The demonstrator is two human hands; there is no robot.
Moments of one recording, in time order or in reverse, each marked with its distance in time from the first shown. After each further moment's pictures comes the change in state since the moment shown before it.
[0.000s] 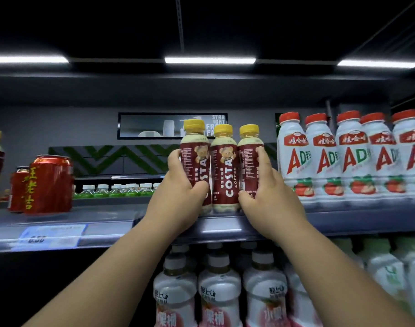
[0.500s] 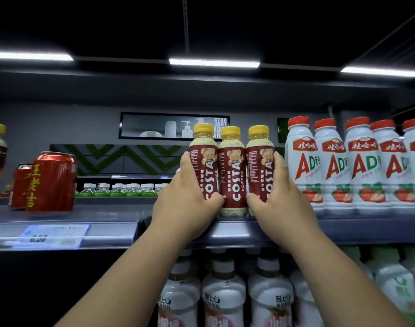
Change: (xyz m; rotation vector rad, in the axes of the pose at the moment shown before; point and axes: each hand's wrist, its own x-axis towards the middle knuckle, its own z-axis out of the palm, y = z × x) left_hand -0.003 -0.003 0.005 0.239 0.046 0.058; right_hand -0.004 -0.002 -0.002 0.059 0.053 0.059
